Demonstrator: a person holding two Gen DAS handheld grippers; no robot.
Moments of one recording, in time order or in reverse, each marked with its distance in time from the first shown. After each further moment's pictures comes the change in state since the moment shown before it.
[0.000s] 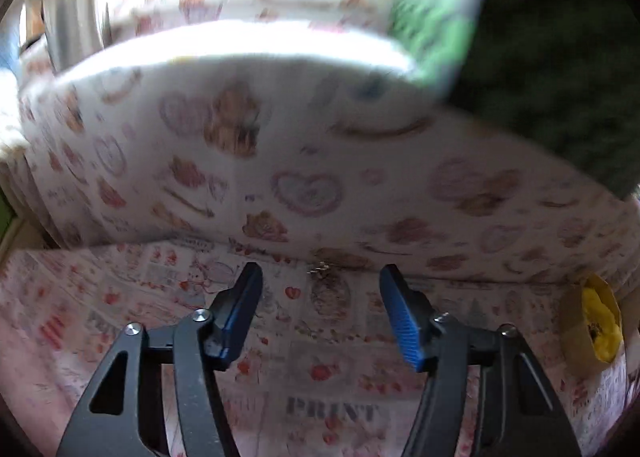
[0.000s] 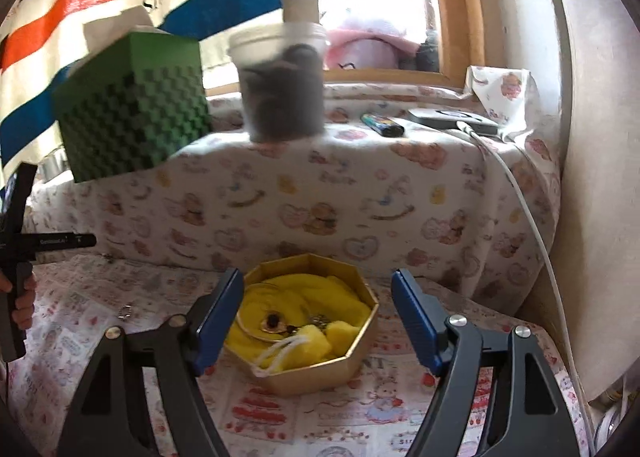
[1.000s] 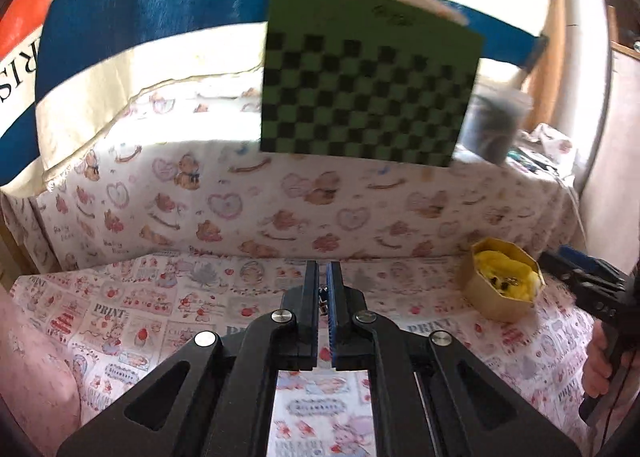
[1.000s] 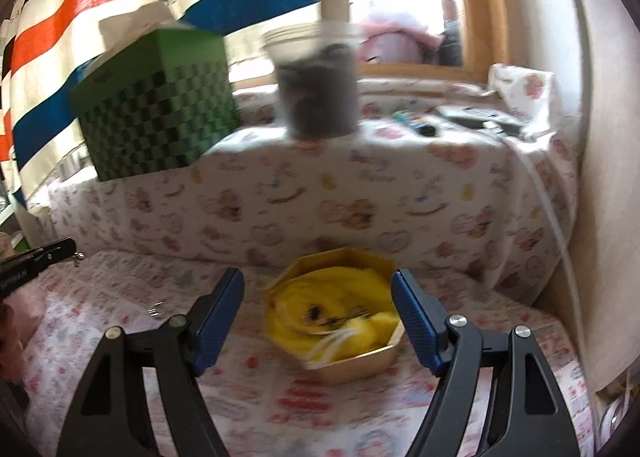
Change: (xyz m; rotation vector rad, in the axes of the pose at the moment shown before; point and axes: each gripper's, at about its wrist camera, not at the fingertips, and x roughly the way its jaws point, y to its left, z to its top) left arm -0.132 -0.028 -0.080 0.160 -0.234 -0.190; right arm -0.008 0.039 0.011 -0.022 0.100 0.092
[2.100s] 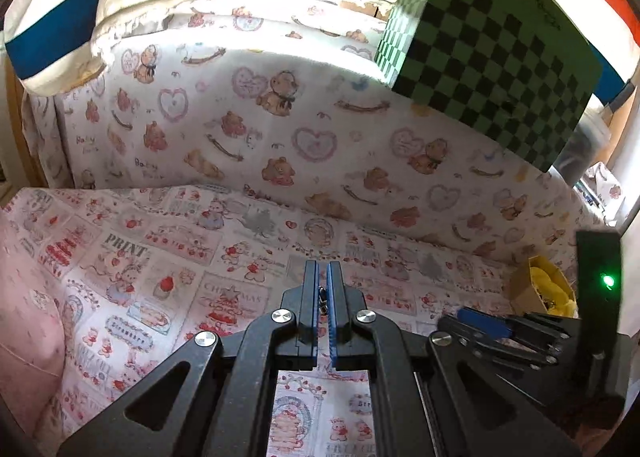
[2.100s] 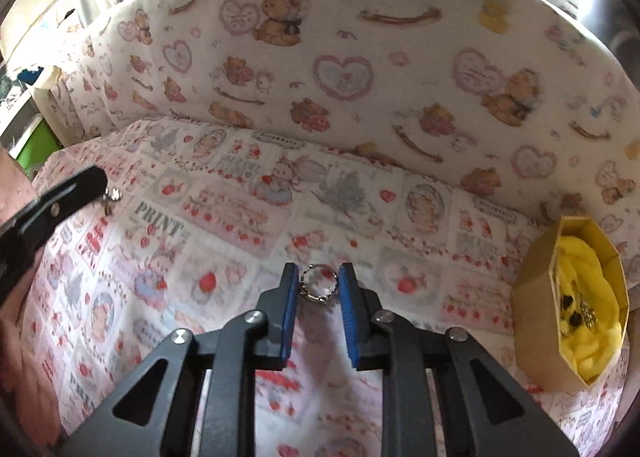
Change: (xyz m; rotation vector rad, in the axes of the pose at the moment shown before) left arm 0.052 0.061 -0.009 -0.237 0.116 0.100; right arm 0.120 0.149 -0.013 -0.208 0.449 0.104
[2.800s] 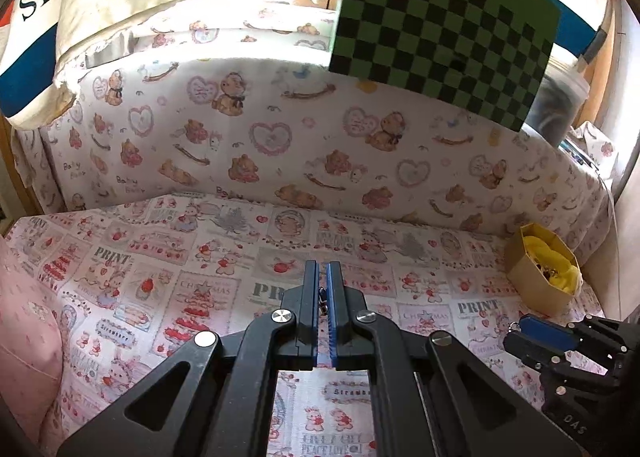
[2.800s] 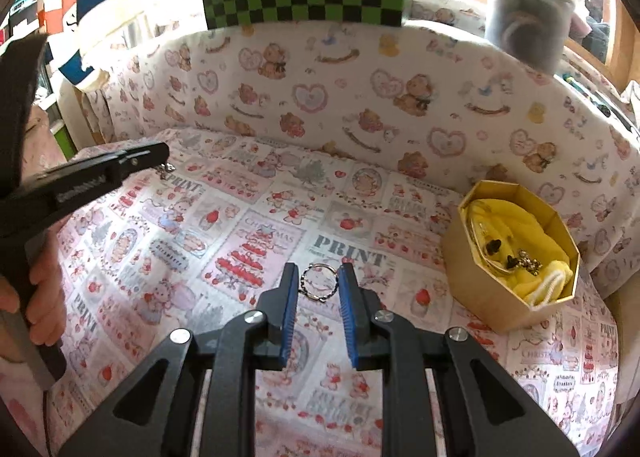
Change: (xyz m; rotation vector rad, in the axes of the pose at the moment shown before) left arm -0.003 -0.031 -0.011 0.122 -0.003 -0.009; right arm -0.072 -0.026 -0.071 -0.024 -0.189 0.025
